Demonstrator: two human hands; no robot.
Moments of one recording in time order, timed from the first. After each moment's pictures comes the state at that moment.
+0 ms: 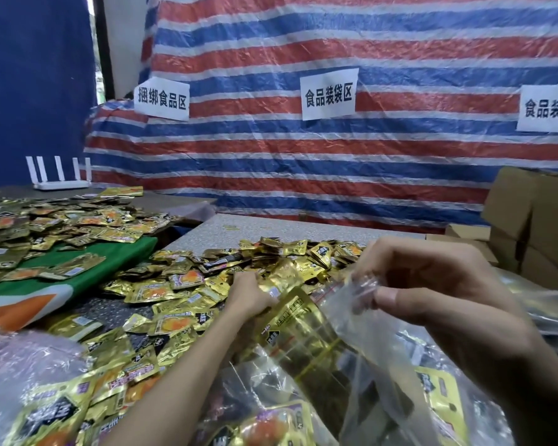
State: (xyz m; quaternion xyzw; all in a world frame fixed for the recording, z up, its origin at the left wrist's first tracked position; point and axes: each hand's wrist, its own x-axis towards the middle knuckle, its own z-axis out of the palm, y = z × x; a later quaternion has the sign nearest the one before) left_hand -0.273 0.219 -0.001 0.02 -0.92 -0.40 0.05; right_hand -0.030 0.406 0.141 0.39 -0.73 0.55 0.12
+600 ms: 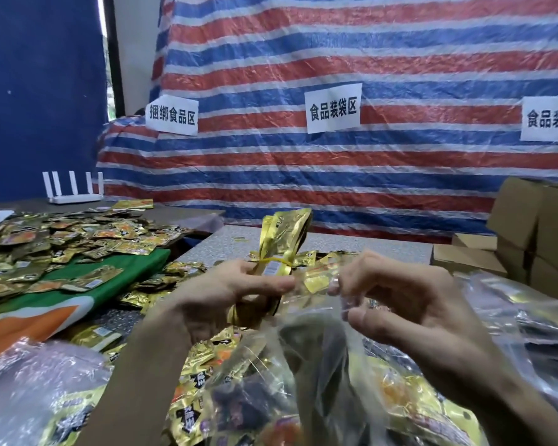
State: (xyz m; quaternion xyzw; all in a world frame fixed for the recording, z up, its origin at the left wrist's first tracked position) left_hand -0.127 0.161 0.115 -0.19 -0.68 -0.68 -0.18; right_hand -0.031 0.383 0.131 0.37 -0.76 0.51 0.18
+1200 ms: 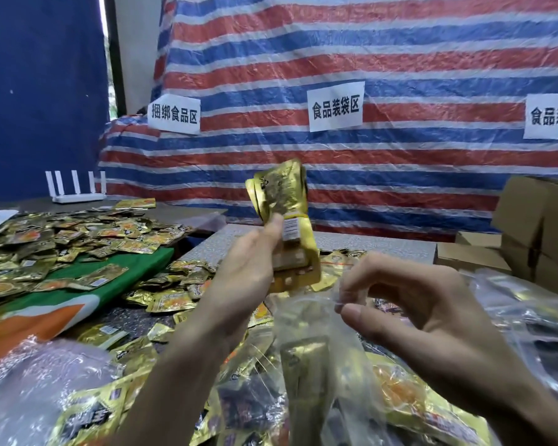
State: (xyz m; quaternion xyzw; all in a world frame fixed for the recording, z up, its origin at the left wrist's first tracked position) left_hand -0.090 0.193 0.125 -0.20 -0.63 -0.74 0.07; right_hand -0.024 0.374 0.134 0.36 -0.79 0.46 0.21
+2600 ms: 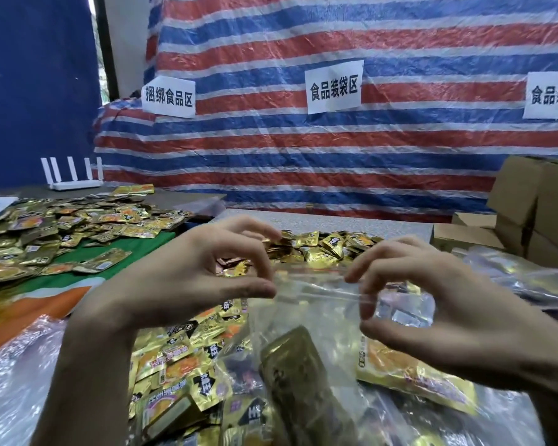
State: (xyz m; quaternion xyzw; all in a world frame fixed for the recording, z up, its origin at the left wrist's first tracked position) left_hand -0.056 0.122 0.149 -0.38 -0.86 -0.33 0.09; right_hand -0.006 0.394 0.147 0.31 -0.91 0.22 0.16
